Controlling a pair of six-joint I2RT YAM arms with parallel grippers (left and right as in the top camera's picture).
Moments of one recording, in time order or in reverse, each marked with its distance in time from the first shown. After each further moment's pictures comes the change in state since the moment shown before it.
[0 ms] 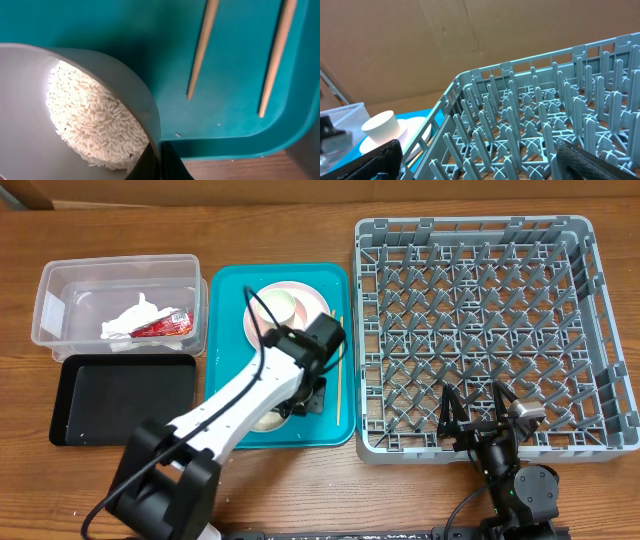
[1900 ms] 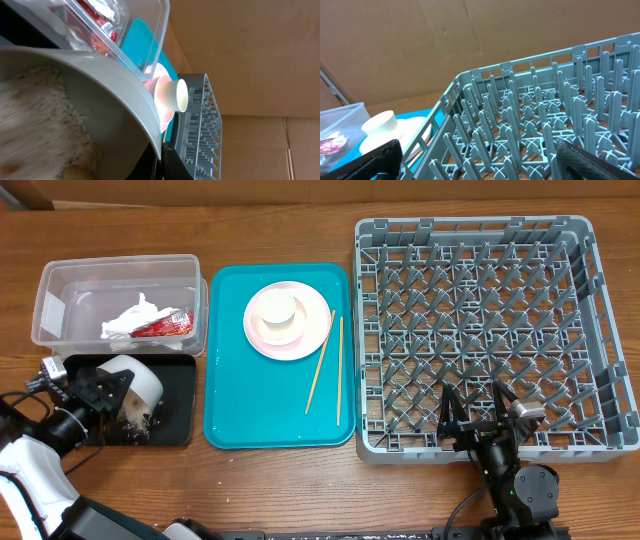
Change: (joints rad) left arm 1.513 -0.311 -0.341 0.304 1.230 0.476; right arm 0.000 0.000 0.000 0.000 0.000 0.000
